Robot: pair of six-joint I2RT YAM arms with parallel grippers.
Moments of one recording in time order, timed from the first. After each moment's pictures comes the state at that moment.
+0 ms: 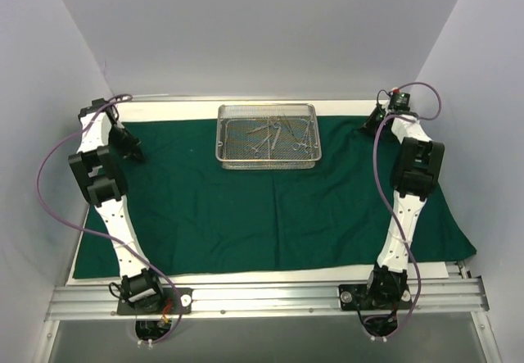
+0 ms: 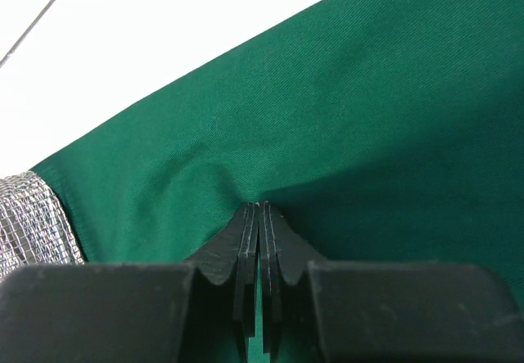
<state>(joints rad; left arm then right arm) 0.32 2.50 2.22 -1.14 0.20 -0.44 -0.22 2.43 1.91 -0.36 -0.34 0.44</state>
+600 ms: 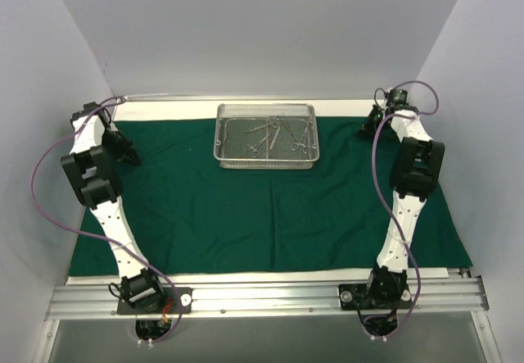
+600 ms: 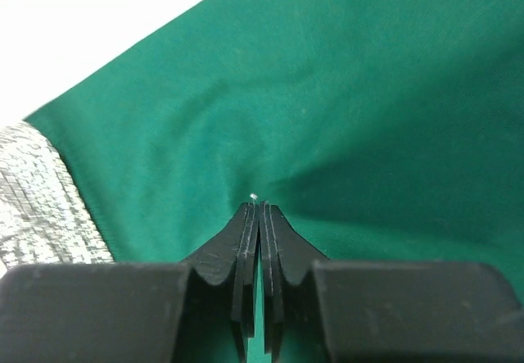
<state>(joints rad) 0.37 2.49 2.21 -1.14 0.24 -0.40 -0.21 2.38 1.92 -0.54 -0.34 0.40</state>
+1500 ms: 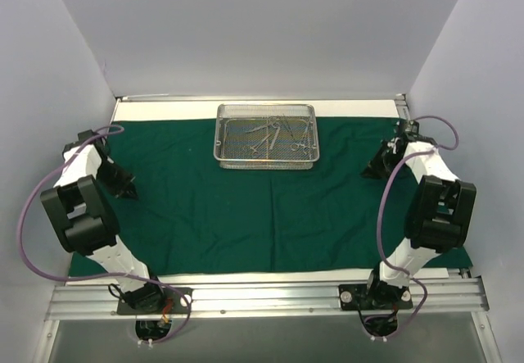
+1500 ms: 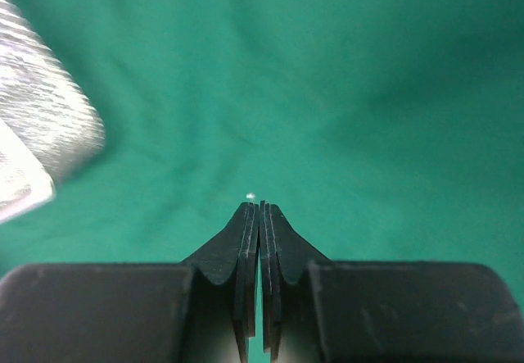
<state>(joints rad) 0.39 1.77 1.32 -1.00 0.10 -0.48 -0.23 1.70 1.17 -0.65 -0.29 0.48</state>
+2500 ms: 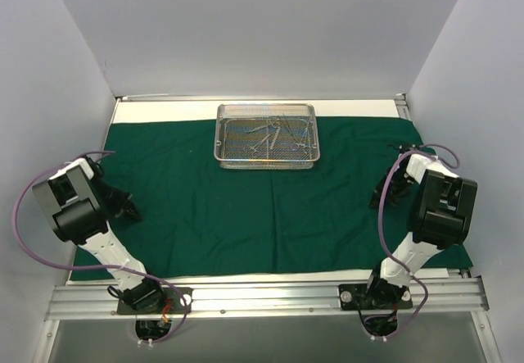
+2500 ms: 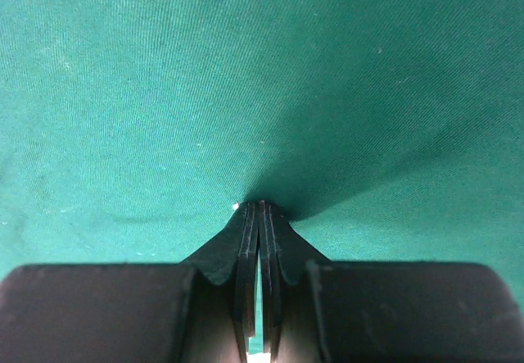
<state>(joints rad) 0.54 1.93 1.20 -1.01 0.20 -0.51 -0.32 1.74 1.00 -0.73 -0.15 0.42</state>
